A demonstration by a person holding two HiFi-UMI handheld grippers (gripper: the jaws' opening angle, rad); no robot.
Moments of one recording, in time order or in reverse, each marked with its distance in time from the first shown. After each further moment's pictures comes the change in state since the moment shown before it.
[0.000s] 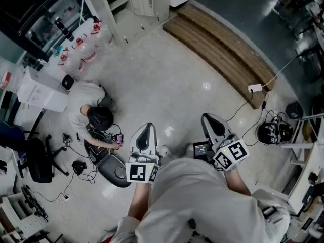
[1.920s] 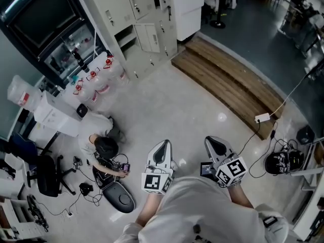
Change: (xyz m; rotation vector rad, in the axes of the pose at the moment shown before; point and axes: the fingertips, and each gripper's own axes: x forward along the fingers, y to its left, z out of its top) left arm 0.104 -0.116 -0.016 0.029 0.007 -0.044; right arm -0.037 -0.112 0.025 -0.083 0.012 0.037
